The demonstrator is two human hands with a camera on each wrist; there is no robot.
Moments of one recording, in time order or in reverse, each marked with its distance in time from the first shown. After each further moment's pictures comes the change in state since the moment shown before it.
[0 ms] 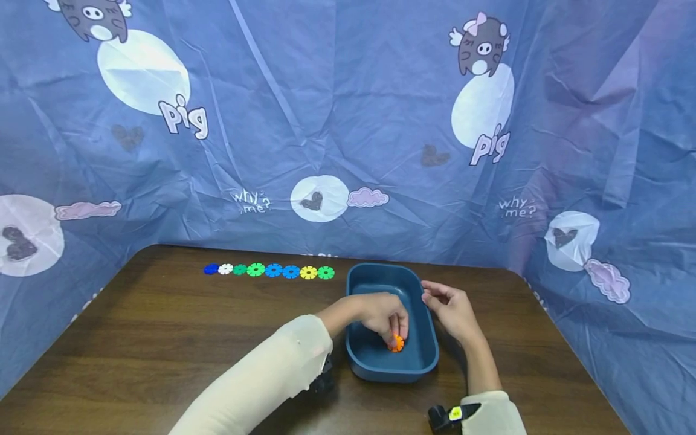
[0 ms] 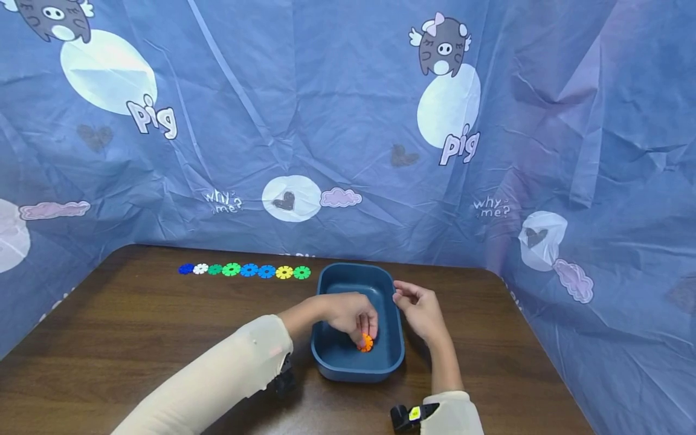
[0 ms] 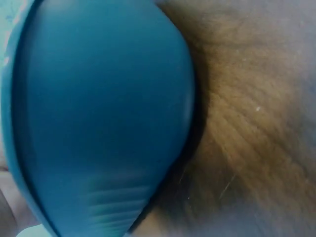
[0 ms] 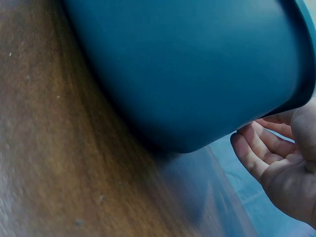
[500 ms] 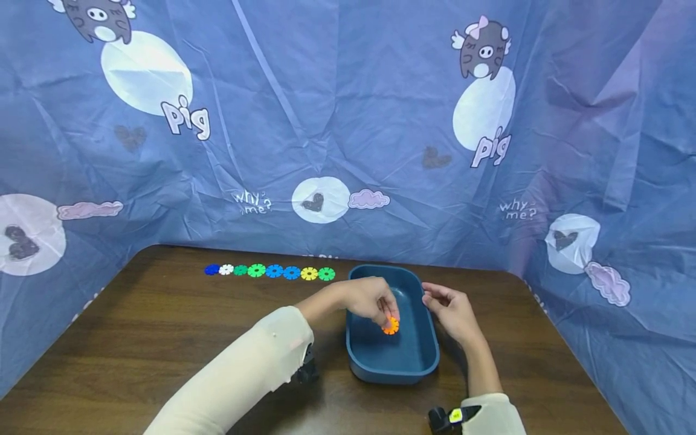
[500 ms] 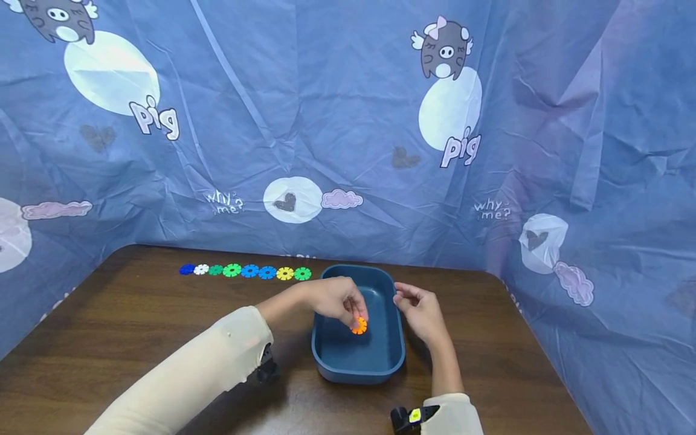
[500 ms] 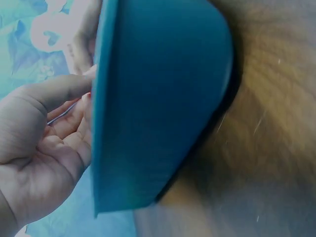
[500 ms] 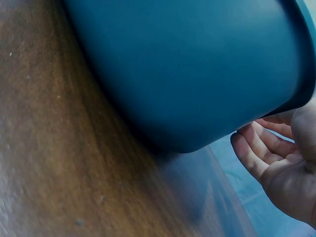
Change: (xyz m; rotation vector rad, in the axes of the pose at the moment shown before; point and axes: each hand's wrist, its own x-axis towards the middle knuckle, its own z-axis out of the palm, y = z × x) left_hand -0.032 0.001 -0.028 -0.106 0.087 0.044; right_hand 0.000 -0.001 0.001 -0.026 0.005 0.016
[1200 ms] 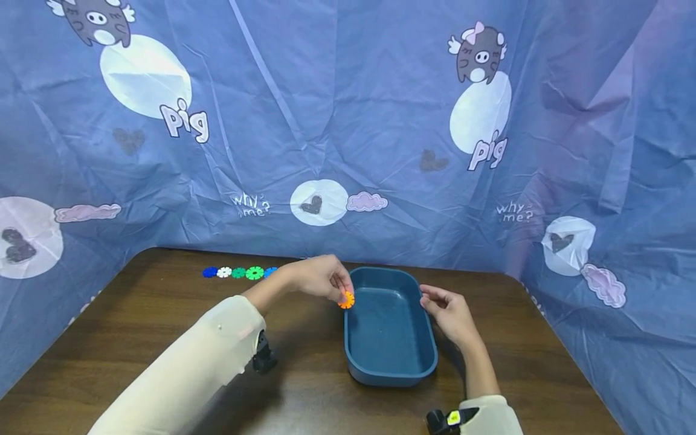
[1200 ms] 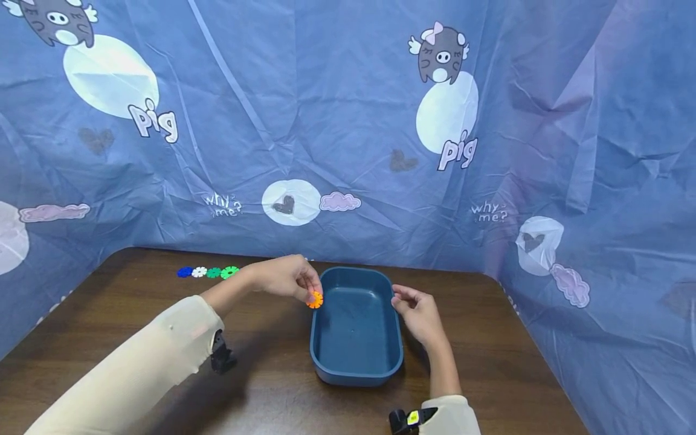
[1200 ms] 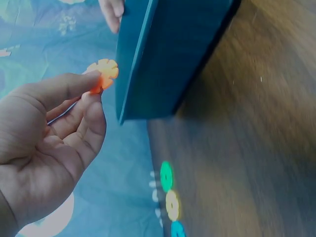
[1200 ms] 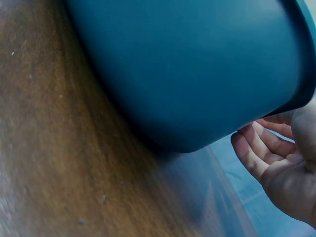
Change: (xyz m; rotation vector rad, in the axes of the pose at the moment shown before) left_hand -0.070 -0.019 -0.051 0.023 0.140 -0.067; right_hand -0.001 0.000 -0.001 0.018 0.003 -0.002
